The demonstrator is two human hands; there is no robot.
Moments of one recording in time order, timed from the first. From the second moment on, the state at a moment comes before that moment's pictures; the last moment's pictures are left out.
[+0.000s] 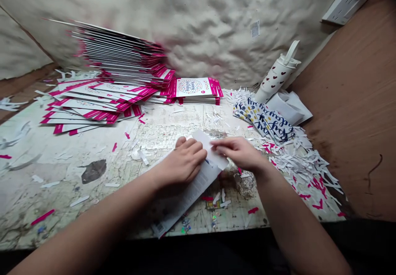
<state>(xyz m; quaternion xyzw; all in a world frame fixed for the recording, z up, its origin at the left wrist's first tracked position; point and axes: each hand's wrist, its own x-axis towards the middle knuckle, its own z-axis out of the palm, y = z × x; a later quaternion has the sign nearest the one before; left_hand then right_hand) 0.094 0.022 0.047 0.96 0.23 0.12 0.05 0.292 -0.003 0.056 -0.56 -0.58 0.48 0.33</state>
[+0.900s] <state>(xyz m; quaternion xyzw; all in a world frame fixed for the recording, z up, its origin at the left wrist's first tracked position) 0.089 -0.006 0.061 0.72 0.31 0.44 0.44 0.281 -0.038 0.059 -0.47 -0.61 0.37 0.52</state>
